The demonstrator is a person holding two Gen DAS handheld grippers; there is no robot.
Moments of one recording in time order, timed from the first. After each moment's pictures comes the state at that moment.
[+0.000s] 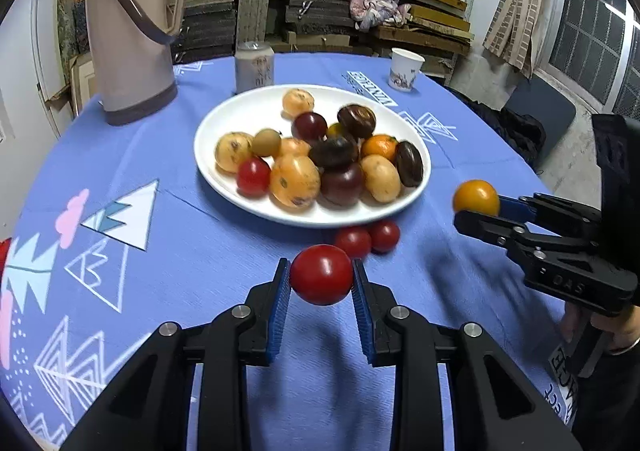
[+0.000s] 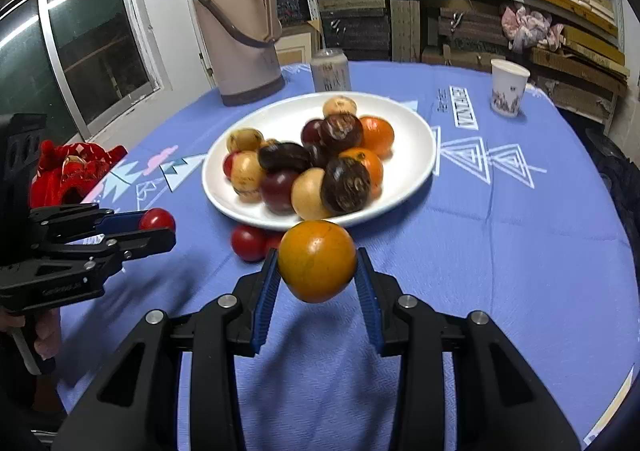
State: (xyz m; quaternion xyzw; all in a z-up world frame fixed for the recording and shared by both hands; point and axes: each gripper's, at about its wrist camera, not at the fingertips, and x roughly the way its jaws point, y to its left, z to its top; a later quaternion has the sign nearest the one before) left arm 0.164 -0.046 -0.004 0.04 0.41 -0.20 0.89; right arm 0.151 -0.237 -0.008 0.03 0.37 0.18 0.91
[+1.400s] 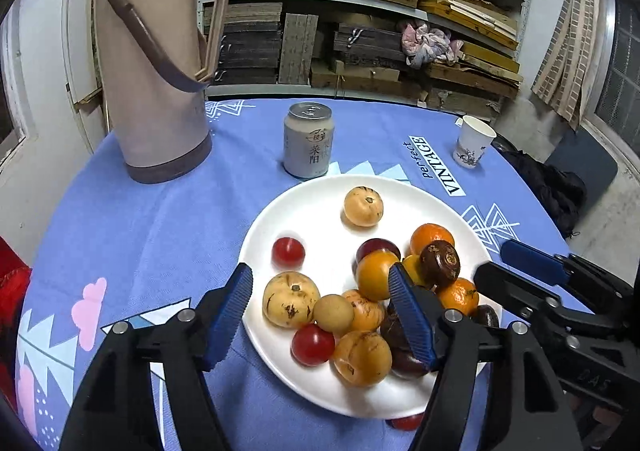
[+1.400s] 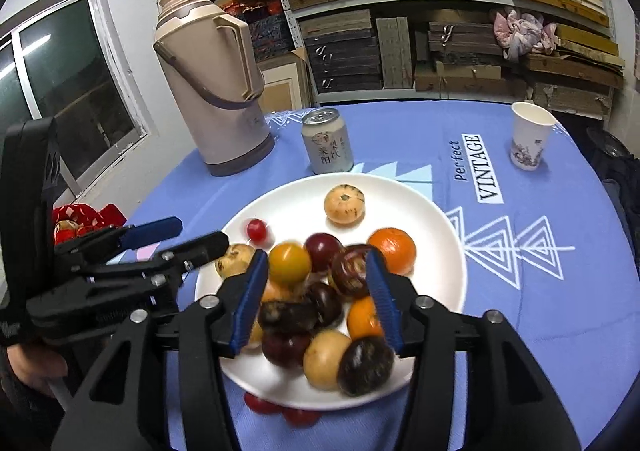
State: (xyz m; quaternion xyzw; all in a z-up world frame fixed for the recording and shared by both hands) left arm 0.284 -0.042 0.036 0.01 0.38 -0.13 0.92; right arm 0.257 -0.219 0.037 0.08 0.34 0.16 0.92
